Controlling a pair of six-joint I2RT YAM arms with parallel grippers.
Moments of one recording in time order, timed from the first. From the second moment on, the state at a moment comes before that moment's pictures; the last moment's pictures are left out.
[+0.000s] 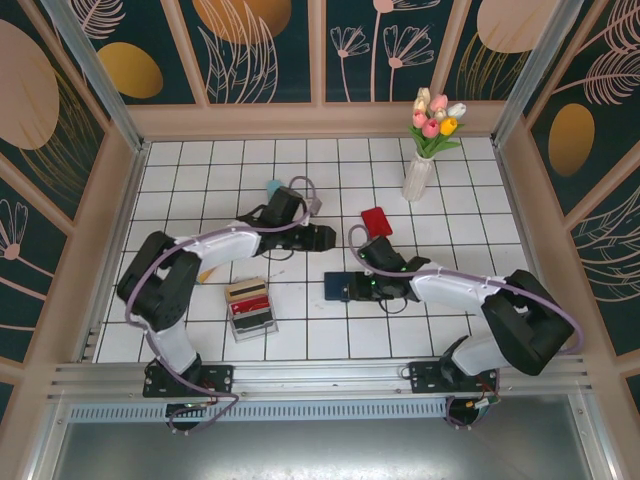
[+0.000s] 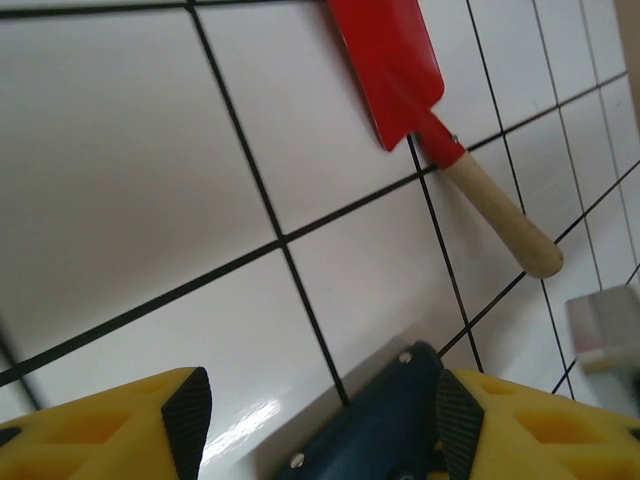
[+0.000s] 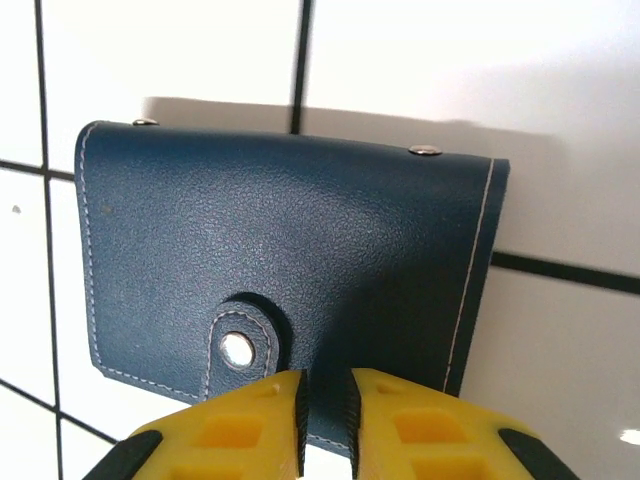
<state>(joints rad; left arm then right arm) -0.64 1.81 1.09 -0.14 0.43 -0.55 0.71 1.39 0.61 -0.30 -0.18 0.63</state>
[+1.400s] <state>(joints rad) -0.78 1.81 0.85 0.05 0.62 -0.71 0.59 1.46 0.61 -0.22 -0.17 0.69</state>
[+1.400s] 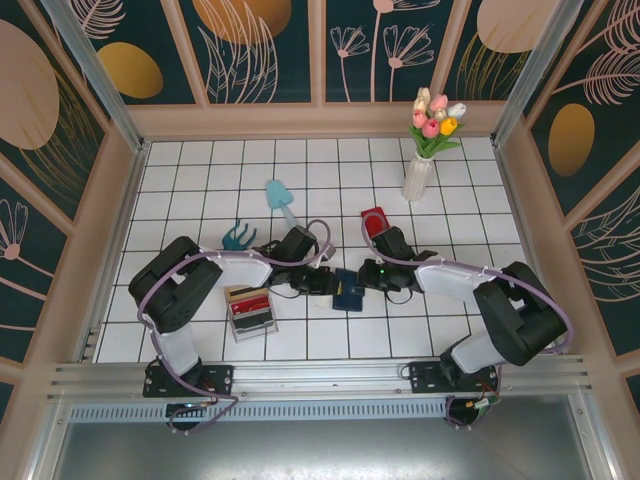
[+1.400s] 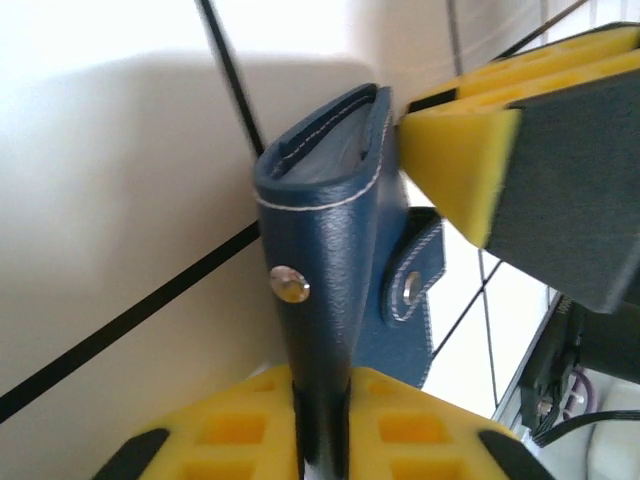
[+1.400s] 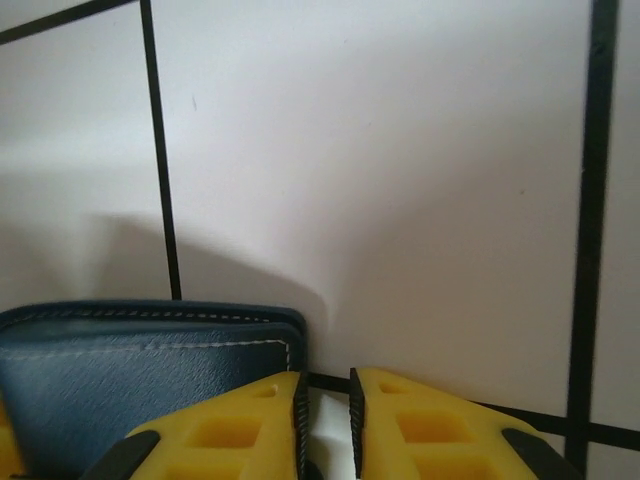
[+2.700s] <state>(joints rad) -0.79 1.70 0.79 0.15 0.54 -0.84 0.65 1.35 0.69 -0.55 0.21 0.78</state>
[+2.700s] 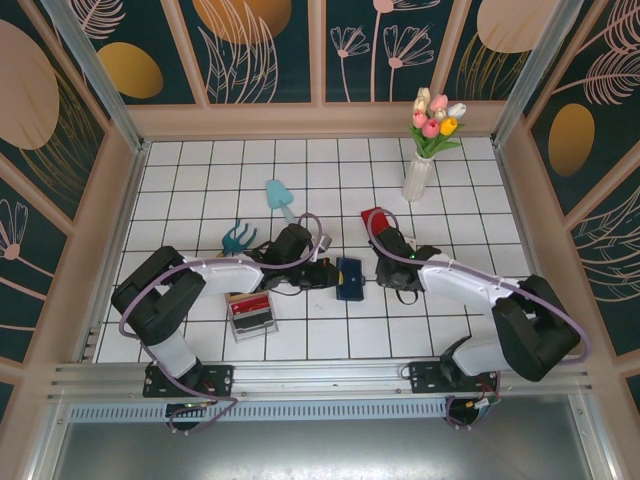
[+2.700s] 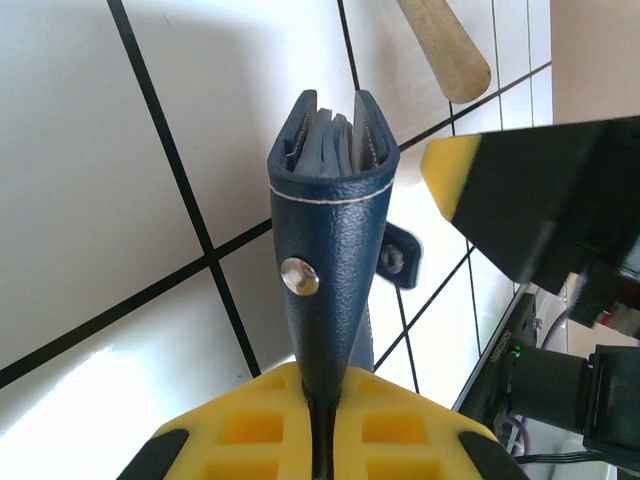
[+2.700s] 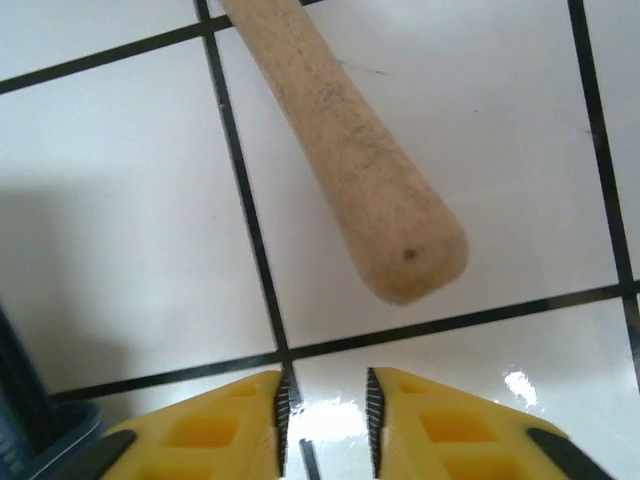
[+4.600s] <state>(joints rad) -0.79 1.37 0.71 -0.18 0.37 -0.80 0.67 1.31 0.78 -0.55 0.00 0.62</state>
